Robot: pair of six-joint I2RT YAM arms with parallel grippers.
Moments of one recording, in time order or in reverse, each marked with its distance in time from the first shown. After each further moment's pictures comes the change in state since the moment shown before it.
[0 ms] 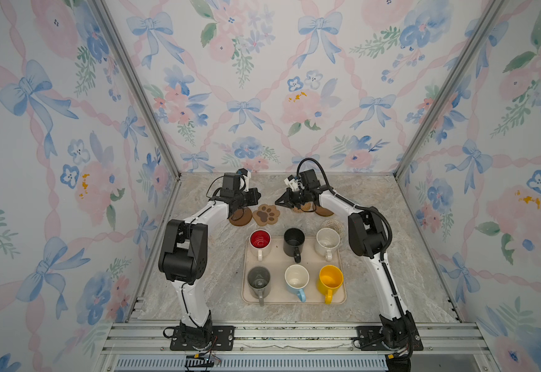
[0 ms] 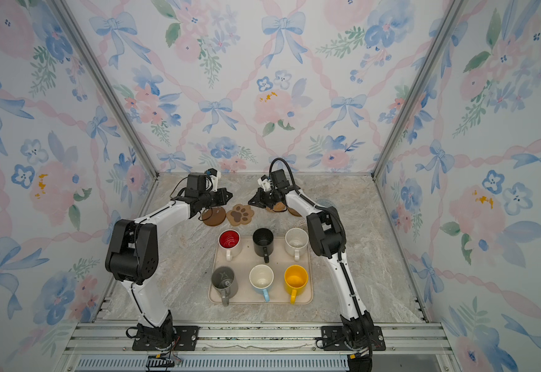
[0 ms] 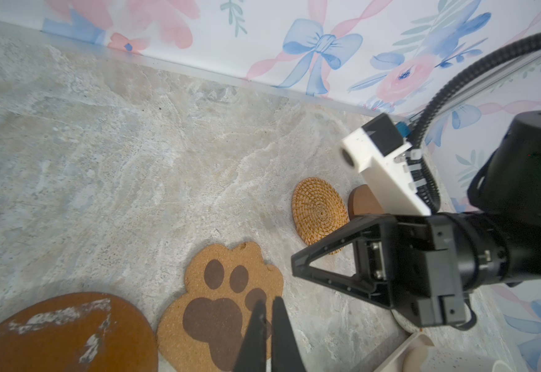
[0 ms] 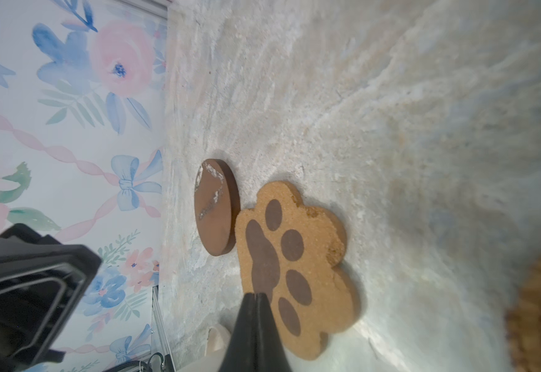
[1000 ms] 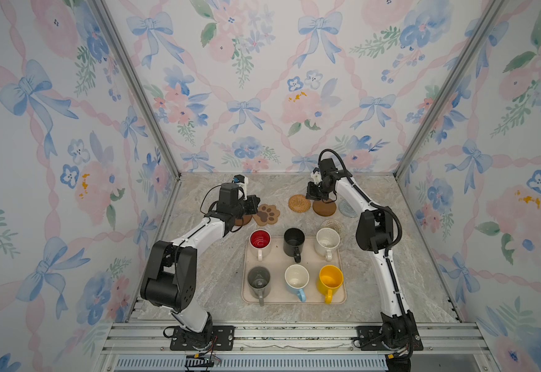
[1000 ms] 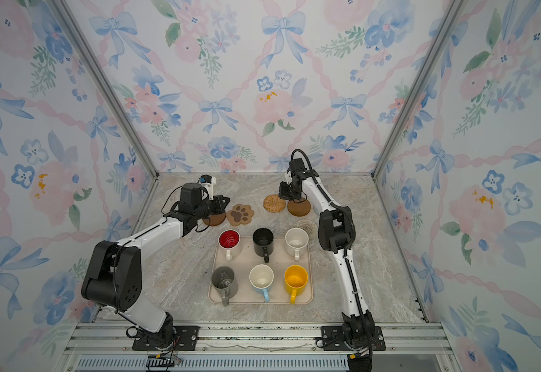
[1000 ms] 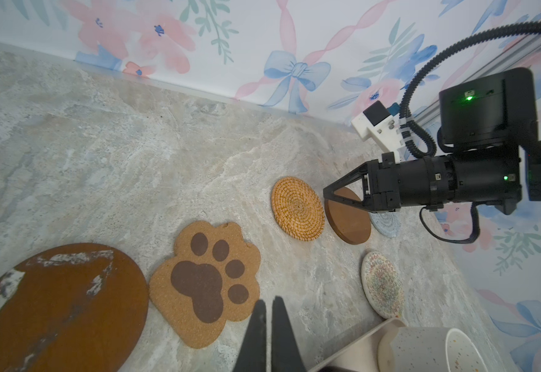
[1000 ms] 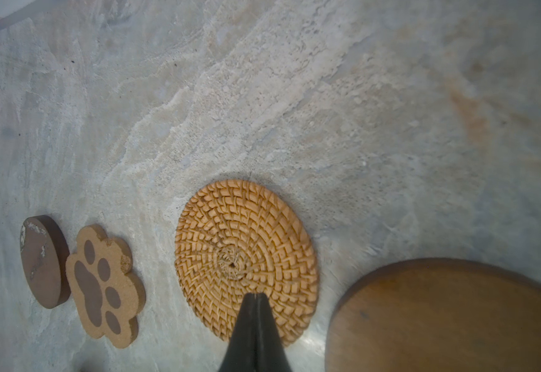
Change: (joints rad) left arm -0.048 -0.243 -0.269 0.137 -0.095 -0.055; right arm -0.128 0.103 0.311 -0.520 0.432 -0.278
